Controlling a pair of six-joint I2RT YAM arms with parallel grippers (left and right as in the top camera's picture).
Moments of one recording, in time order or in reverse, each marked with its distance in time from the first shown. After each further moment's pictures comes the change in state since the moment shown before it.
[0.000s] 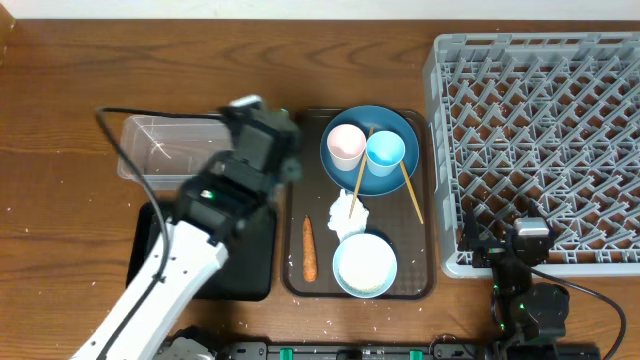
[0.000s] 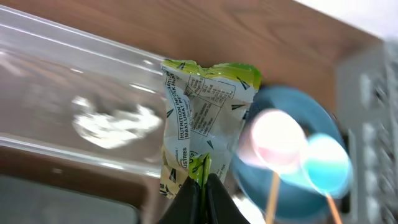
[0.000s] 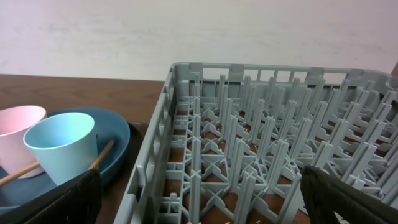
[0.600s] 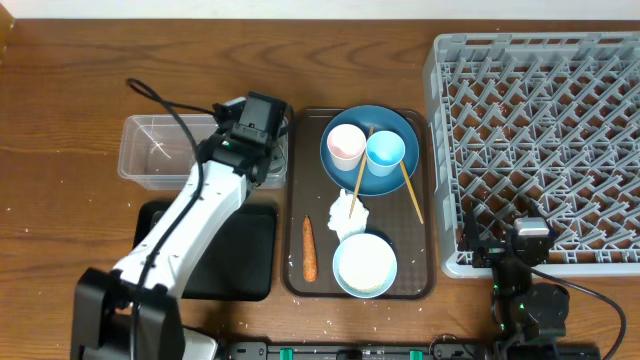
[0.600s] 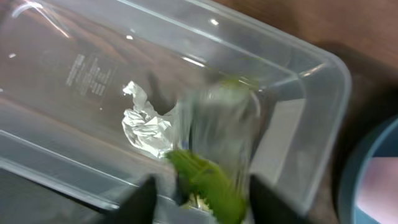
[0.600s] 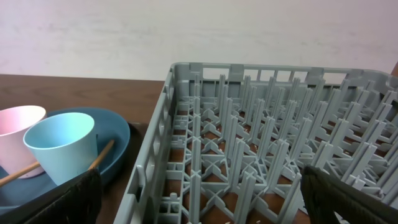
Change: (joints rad) left arm 0.142 0.307 -0.004 0.021 -0.013 0.034; right arm 0.000 0.000 0.000 0.000 0.000 0.000
